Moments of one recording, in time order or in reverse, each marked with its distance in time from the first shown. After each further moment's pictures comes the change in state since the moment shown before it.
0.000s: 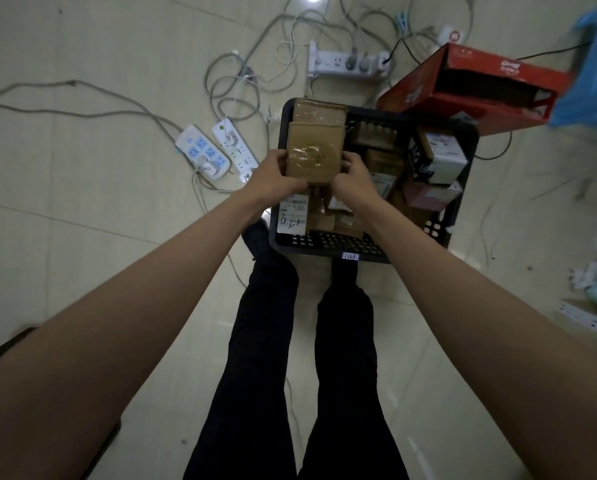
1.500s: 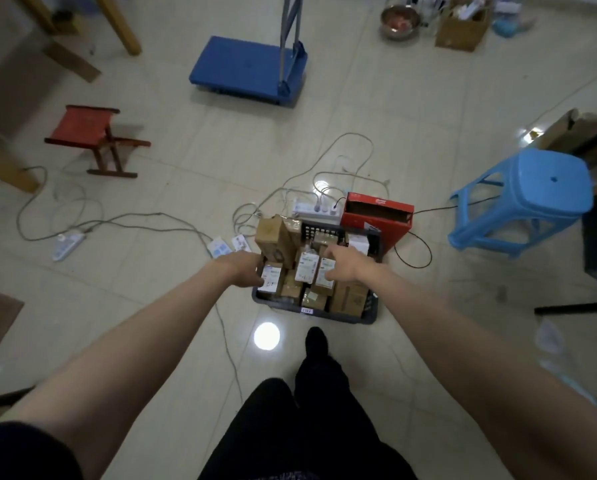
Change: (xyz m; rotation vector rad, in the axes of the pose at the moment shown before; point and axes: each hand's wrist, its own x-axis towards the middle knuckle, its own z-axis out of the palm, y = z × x) left_hand -0.367 0.083 0.089 1.182 0.038 0.057; right_hand -0.311 0.039 -0.201 -0.986 -0.109 -0.432
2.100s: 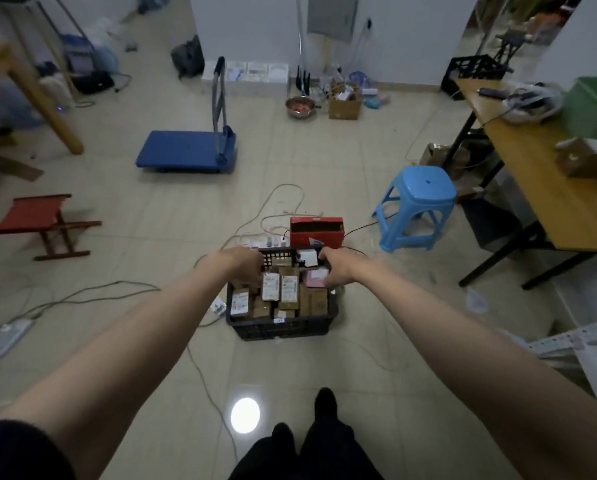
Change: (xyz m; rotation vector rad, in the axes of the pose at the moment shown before) left_hand -0.112 0.057 0.048 0.286 0.206 0.206; right_hand -0.239 -0.006 0.072 -0.064 0.278 0.160
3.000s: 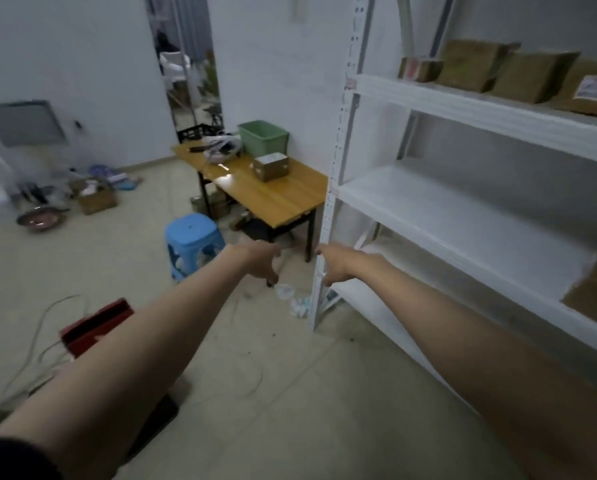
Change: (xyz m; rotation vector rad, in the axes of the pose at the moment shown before) left_hand -0.211 0.580 -0.055 0.376 0.241 0.712; right_hand -0.464 0.352 0.040 0.261 0.272 0.673
